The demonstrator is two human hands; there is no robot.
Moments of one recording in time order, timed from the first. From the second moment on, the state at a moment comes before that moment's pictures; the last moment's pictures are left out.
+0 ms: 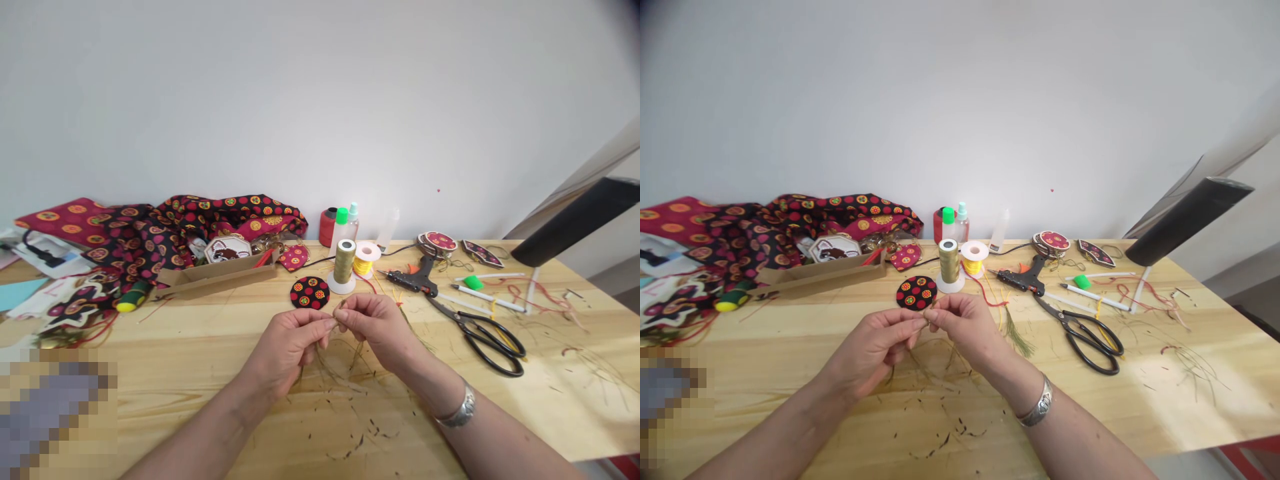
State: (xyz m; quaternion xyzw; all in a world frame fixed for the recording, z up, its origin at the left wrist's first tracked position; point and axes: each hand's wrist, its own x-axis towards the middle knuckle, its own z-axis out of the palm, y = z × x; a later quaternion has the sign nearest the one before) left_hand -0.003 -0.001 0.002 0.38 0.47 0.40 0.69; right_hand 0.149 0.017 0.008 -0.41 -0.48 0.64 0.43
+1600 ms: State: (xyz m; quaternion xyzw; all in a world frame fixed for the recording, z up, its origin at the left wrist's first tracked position) left_hand -0.005 0.001 0.009 0.50 0.56 0.41 0.51; right_hand 0.156 0.024 0.004 -0.50 -0.63 0.42 0.41
